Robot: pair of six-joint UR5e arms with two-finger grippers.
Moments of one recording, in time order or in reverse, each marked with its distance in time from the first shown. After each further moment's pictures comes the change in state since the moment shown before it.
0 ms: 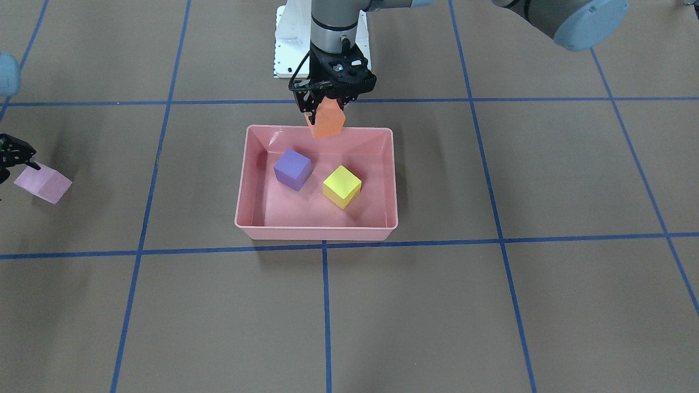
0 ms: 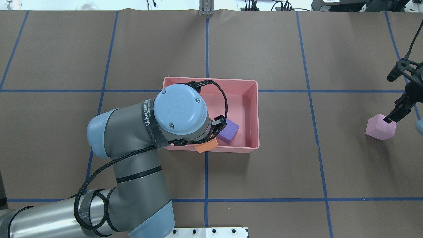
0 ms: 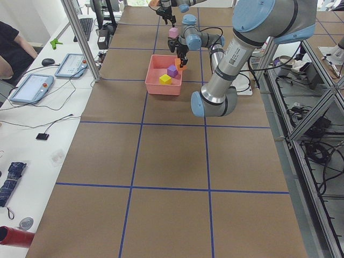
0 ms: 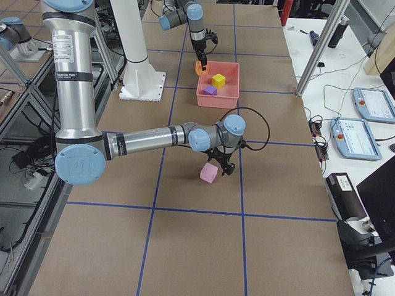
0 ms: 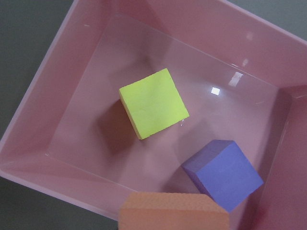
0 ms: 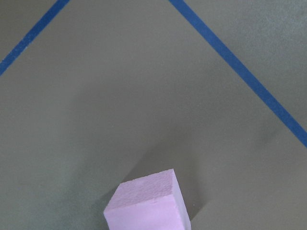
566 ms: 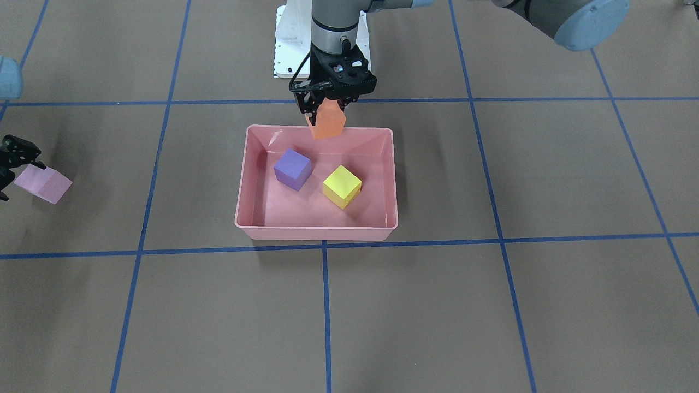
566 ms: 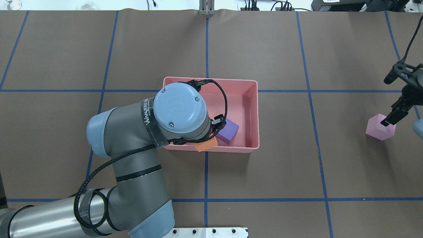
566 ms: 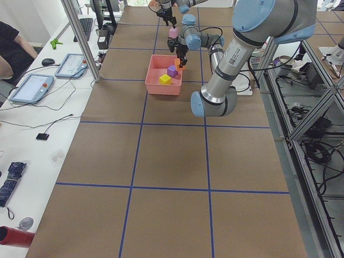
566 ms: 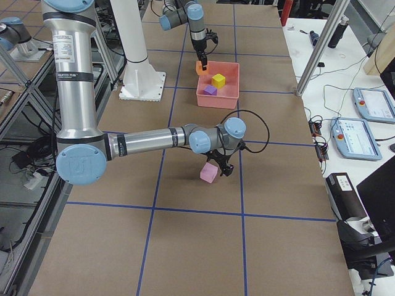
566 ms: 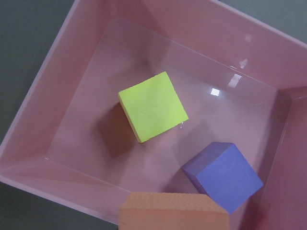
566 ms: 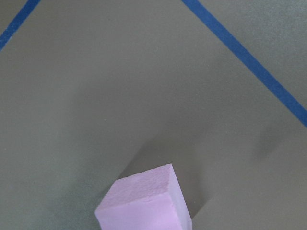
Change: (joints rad) left arm -0.003 0.000 0.001 0.000 0.000 0.013; right arm -0.022 0.002 -0.014 0.000 0.037 0.005
